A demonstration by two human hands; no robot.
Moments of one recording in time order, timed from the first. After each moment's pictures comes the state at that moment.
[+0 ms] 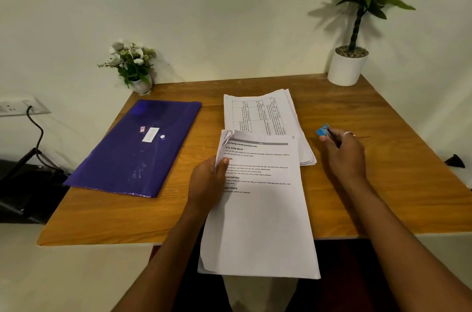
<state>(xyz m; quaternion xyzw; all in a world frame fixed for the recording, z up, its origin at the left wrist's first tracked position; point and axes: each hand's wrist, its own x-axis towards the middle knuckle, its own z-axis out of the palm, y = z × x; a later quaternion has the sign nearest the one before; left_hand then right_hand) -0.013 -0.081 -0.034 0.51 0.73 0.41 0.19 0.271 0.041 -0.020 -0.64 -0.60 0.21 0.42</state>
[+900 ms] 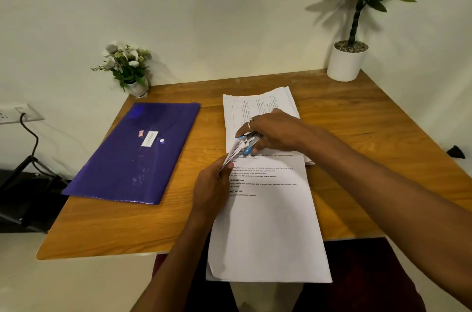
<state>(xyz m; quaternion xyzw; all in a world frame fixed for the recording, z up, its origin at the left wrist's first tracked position) -0.018 -0.079 -0.047 0.55 0.68 0.44 0.21 0.148 0.056 0.067 -0.30 -0.95 0.10 0.01</state>
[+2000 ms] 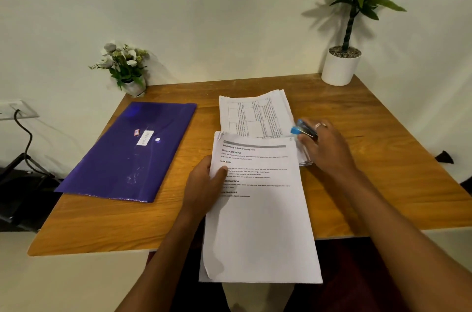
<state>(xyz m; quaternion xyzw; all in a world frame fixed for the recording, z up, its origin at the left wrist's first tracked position) -0.015 -0.088 -0.029 0.49 0.68 0.47 0.28 0.252 0.045 0.000 -0.60 -0.73 0.15 0.29</state>
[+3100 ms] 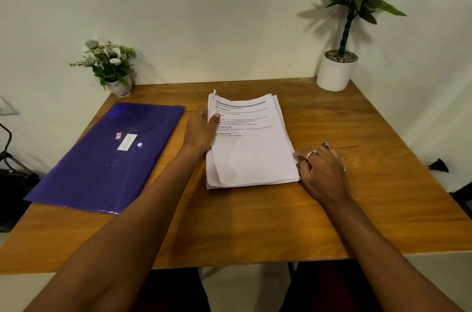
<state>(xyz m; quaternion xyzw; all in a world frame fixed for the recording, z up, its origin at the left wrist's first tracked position) -0.026 0.059 0.016 0.44 0.71 0.47 0.28 0.279 0.056 -0.053 -0.50 -0.80 -0.01 0.33</state>
